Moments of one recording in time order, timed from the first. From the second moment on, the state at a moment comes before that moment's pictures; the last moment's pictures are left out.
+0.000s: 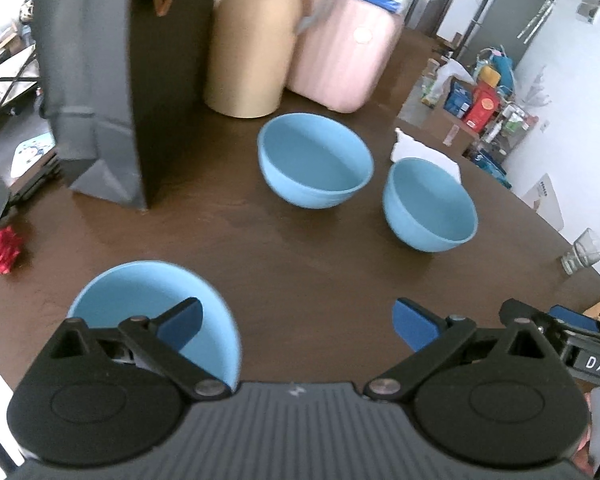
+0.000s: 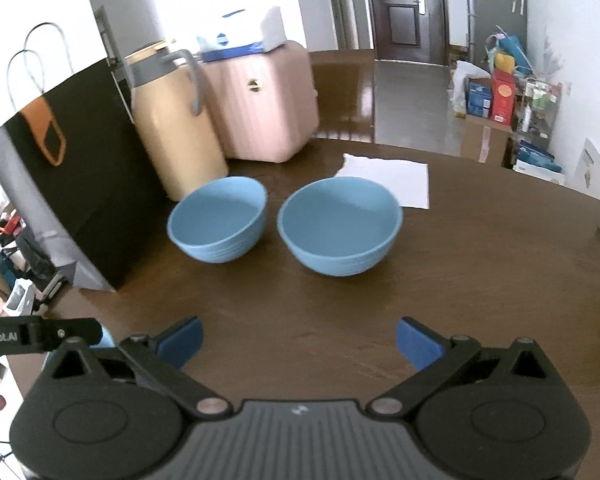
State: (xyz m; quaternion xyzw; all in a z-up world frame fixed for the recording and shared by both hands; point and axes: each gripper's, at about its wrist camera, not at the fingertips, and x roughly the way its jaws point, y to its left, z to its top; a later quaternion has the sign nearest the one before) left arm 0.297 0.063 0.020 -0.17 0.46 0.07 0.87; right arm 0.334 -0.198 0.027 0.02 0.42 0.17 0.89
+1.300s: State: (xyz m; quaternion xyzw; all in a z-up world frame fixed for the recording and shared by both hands) left arm 0.503 -0.031 -0.058 -0.17 0.55 0.09 0.81; right arm 0.545 -0.227 -0.048 -0.02 0.51 0.13 0.85
